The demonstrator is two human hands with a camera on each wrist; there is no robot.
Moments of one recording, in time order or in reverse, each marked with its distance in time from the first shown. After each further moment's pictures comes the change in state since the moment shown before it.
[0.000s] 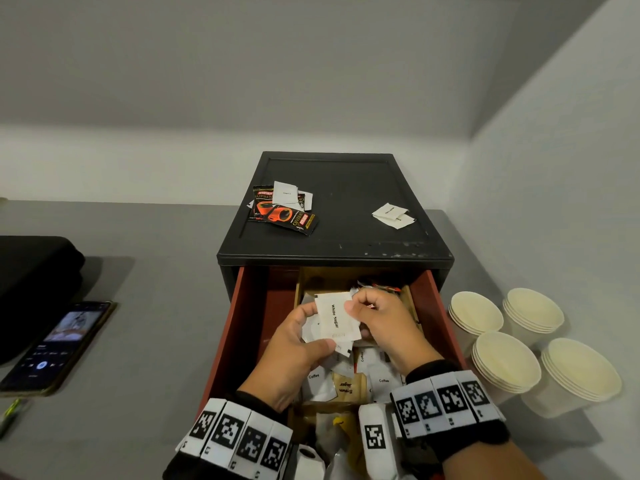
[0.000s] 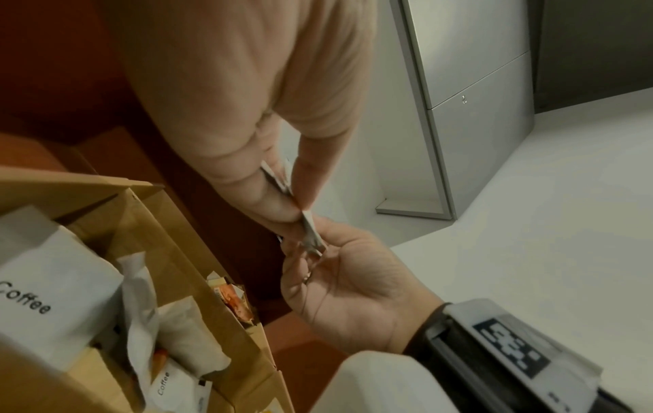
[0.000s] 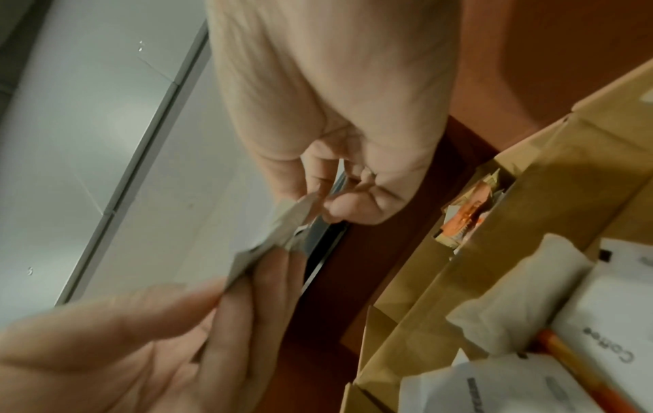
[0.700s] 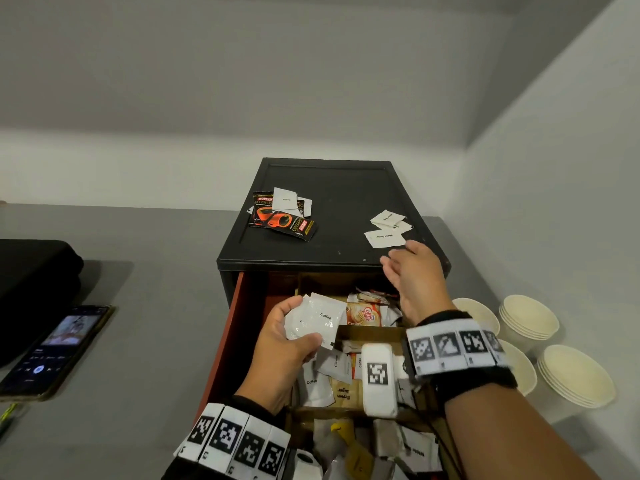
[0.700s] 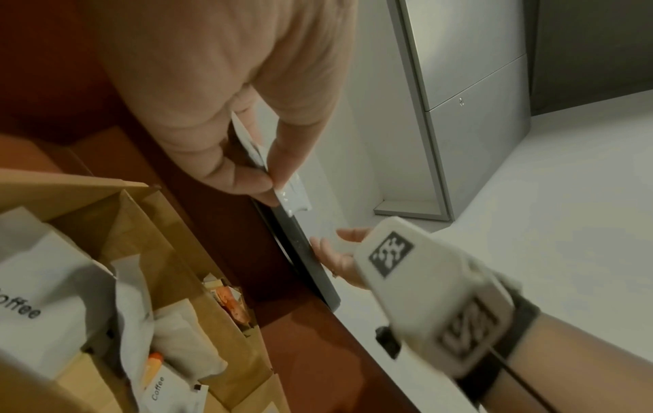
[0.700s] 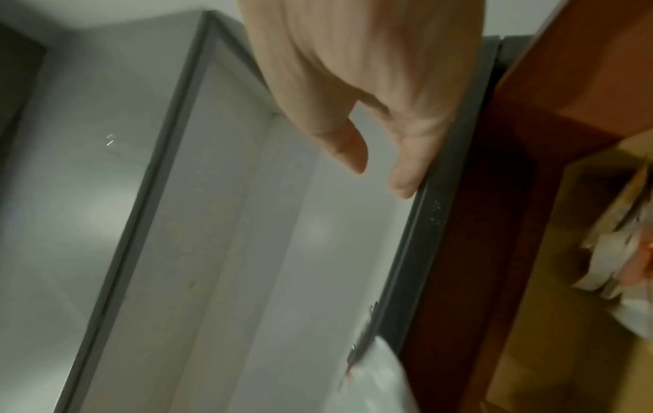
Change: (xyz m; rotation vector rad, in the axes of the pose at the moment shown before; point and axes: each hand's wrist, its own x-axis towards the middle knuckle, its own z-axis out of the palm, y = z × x) left_hand 0.008 -0.003 -0.008 -0.030 0.185 0.092; right_hand 0.030 -0.059 -0.037 0.550 0.435 0.215
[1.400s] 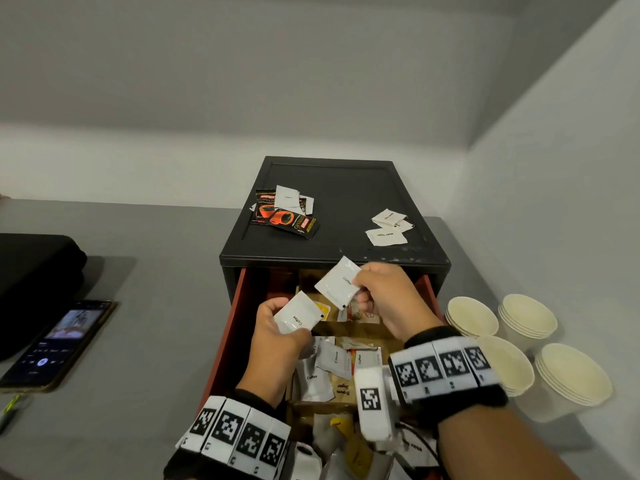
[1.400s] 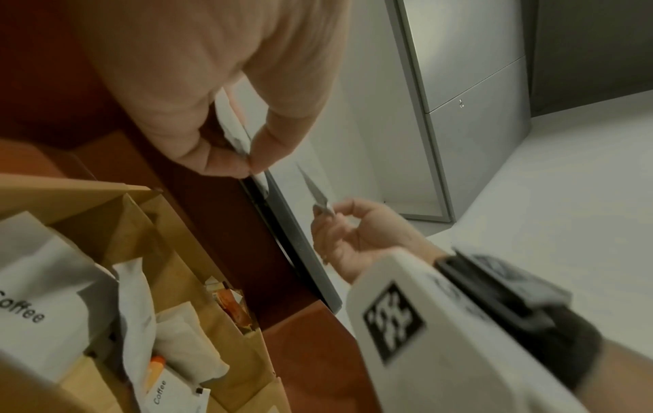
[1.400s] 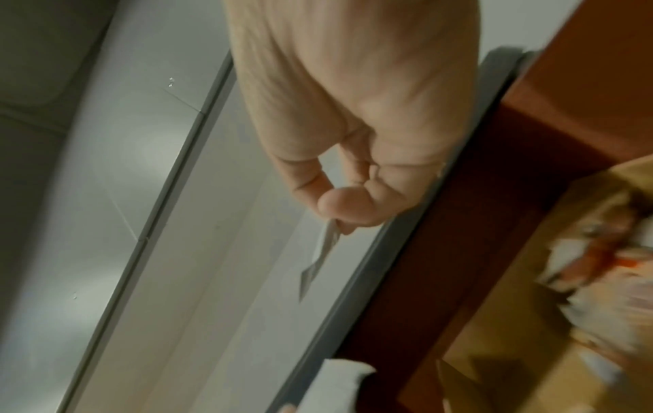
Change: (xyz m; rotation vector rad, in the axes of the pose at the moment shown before) left_hand -0.004 0.001 -0.001 0.114 0.149 0.076; right_hand -0.020 0.022 0.009 -0.520 -0.312 0.007
